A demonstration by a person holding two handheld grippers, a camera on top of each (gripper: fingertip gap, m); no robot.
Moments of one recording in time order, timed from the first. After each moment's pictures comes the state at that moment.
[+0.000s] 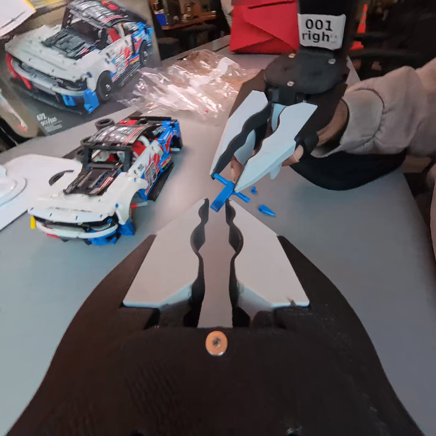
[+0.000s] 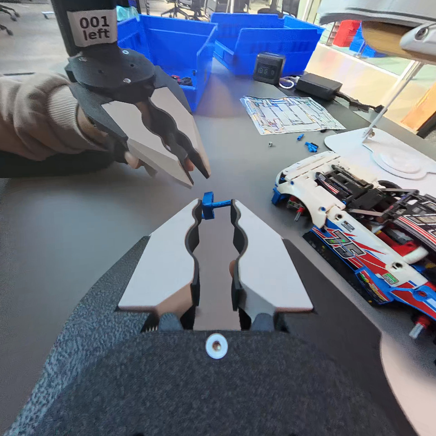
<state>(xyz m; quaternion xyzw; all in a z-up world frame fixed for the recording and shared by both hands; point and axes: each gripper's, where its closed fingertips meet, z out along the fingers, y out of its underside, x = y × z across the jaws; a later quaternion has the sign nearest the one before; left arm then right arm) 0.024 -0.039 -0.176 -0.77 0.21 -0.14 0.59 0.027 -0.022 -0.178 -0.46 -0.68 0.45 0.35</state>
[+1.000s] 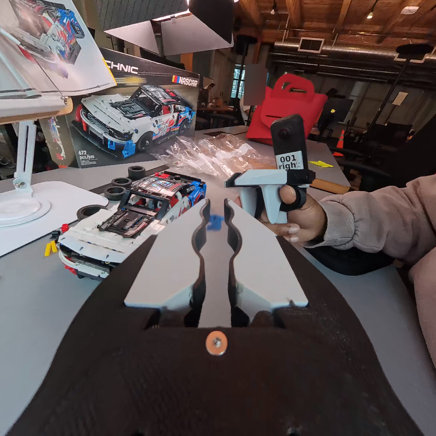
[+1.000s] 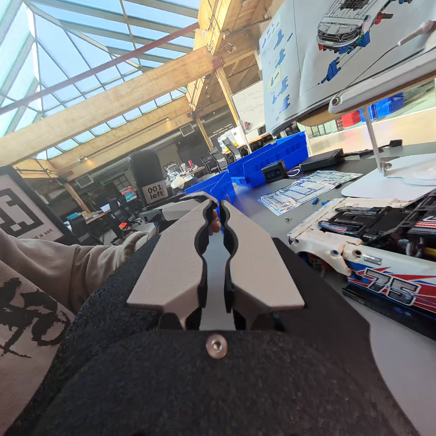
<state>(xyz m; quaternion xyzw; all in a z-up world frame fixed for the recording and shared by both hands) -0.008 -0.001 -0.121 -0.70 0.10 -0.20 0.68 0.006 0.015 -0.113 -0.47 -0.42 0.73 0.28</state>
